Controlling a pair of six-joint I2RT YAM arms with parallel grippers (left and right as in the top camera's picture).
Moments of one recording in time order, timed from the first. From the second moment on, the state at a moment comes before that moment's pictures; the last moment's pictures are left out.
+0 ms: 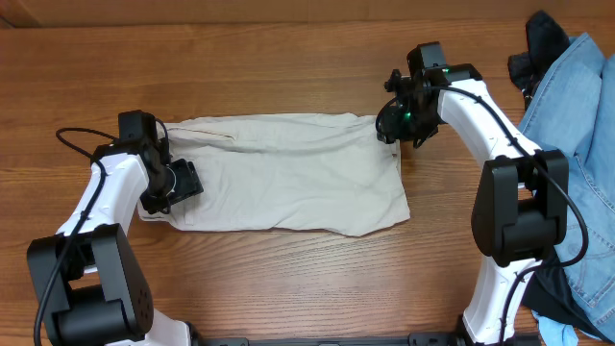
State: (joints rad) left arm 0.18 1.72 1.07 -0.79 0.09 -0.25; right arm 0.16 2.10 1.65 -0.95 -0.25 -0.07
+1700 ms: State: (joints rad) left arm 0.18 1.72 1.07 -0.81 0.12 -0.23; right arm 0.11 2.10 1.65 -0.79 -0.07 0.15
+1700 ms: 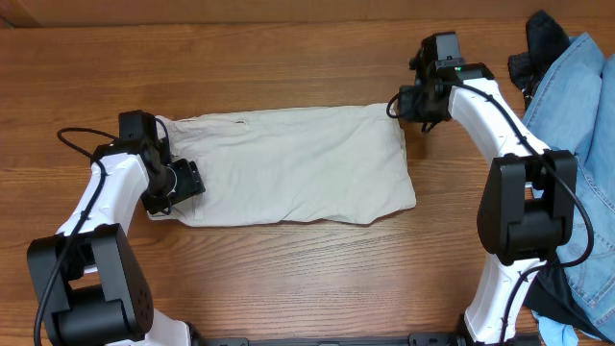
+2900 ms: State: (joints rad) left arm 0.28 1.96 1.30 -0.79 0.18 -0.15; right arm 0.44 1.87 1.69 -1.01 -0.24 0.12
